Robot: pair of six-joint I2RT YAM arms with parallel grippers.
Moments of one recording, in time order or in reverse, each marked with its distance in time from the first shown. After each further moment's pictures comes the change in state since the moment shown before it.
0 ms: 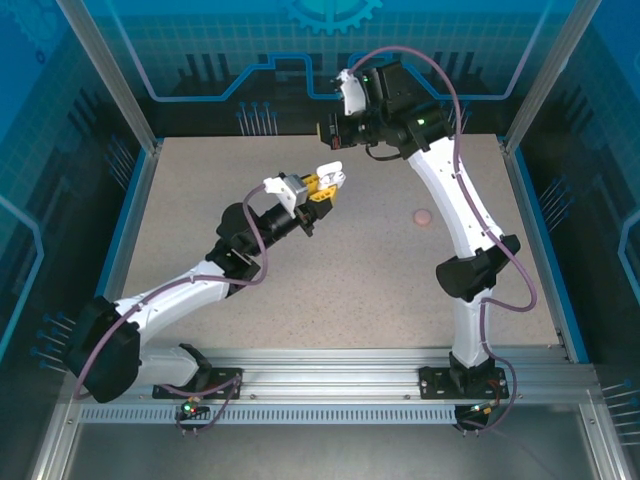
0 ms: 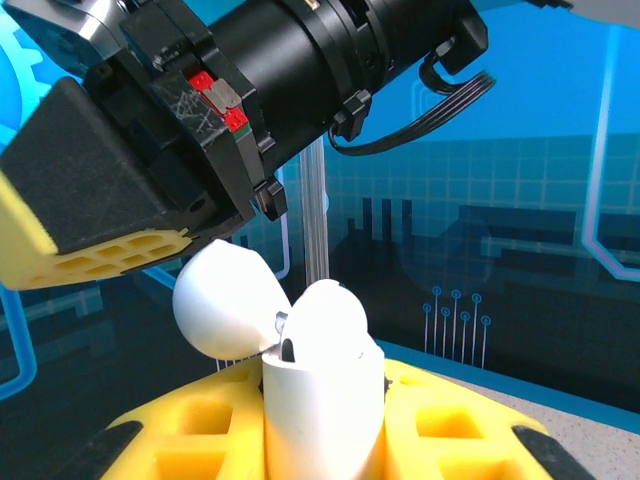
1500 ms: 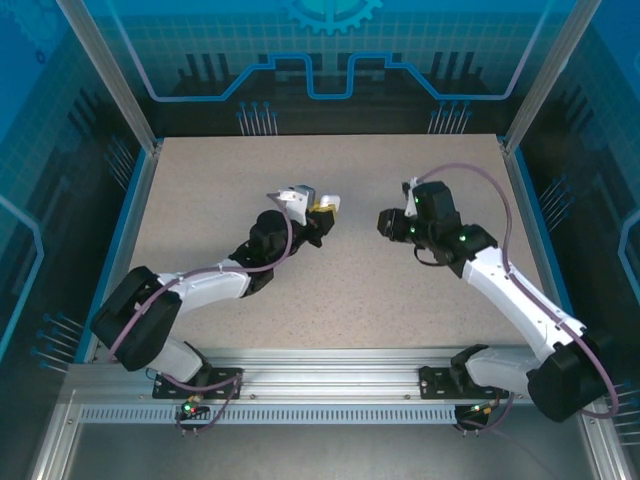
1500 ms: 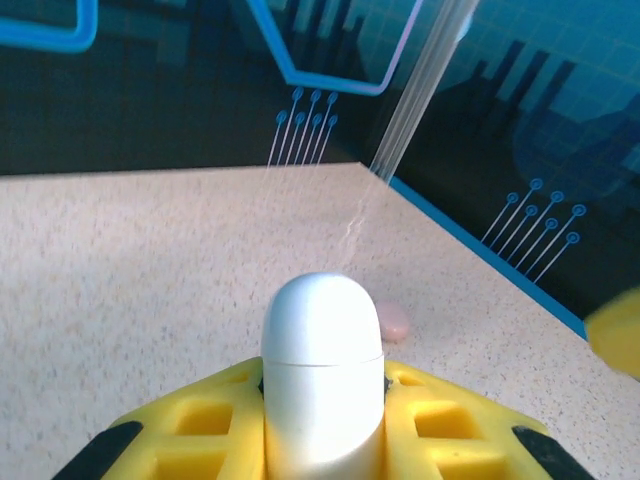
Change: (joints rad) left arm -0.011 0.216 -0.075 -0.084 -0.233 -0.338; right arm -0.069 -0.868 -1.536 0.578 0.317 0.248
